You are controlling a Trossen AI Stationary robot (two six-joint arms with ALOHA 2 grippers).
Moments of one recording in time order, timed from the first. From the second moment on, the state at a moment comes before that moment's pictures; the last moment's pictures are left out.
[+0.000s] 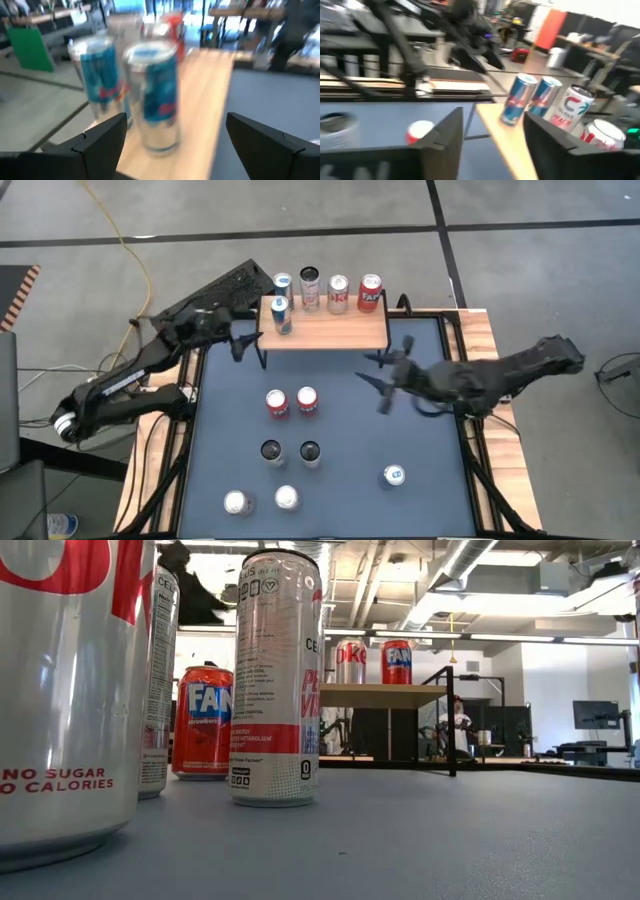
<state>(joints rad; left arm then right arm) 0.78 0.76 0.60 0.06 0.32 0.12 0.28 1.12 0.99 0.01 0.71 -0.15</state>
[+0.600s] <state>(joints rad) 0.65 0.18 0.60 -0.13 0.36 -0.22 0.02 1.87 1.46 0.31 0.43 -0.27</state>
